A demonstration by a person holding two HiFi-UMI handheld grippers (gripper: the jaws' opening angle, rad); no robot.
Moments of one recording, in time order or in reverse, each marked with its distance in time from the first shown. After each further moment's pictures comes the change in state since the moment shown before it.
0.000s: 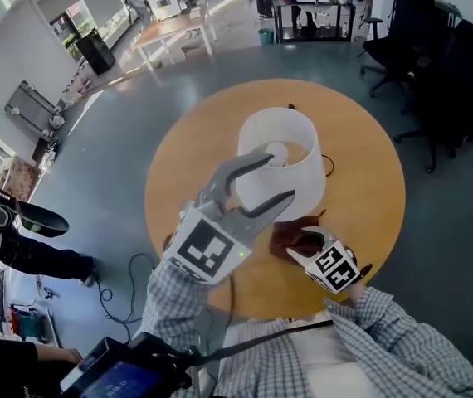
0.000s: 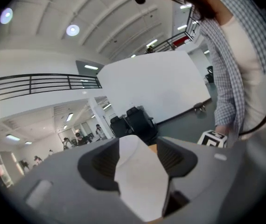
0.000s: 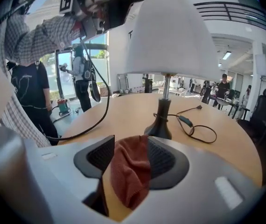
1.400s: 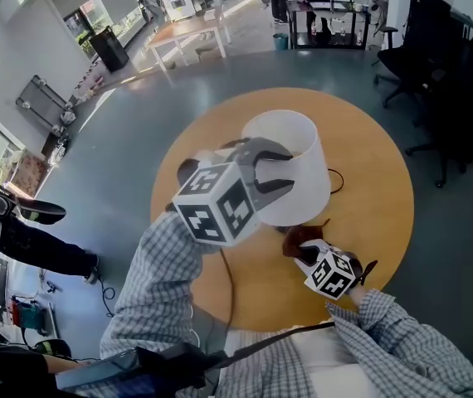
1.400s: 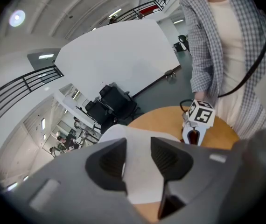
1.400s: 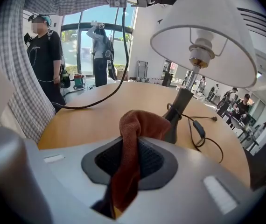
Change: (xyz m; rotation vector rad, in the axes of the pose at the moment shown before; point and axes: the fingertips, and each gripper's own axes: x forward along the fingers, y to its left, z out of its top) left arm 0.049 0.025 -0.049 0.323 0.376 -0.319; right arm 0.025 -0.005 -0.014 -0.312 0.153 0.112
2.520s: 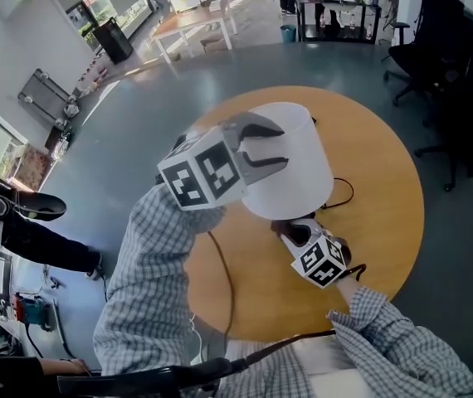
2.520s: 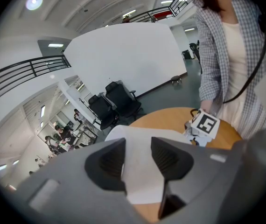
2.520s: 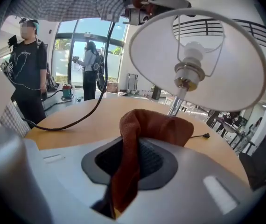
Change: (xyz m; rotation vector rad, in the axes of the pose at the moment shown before) left arm 0.019 0.078 -0.045 -0.144 -0.029 -0.014; right arm 0.027 -0.088 0.071 0.045 -0.161 -0.113
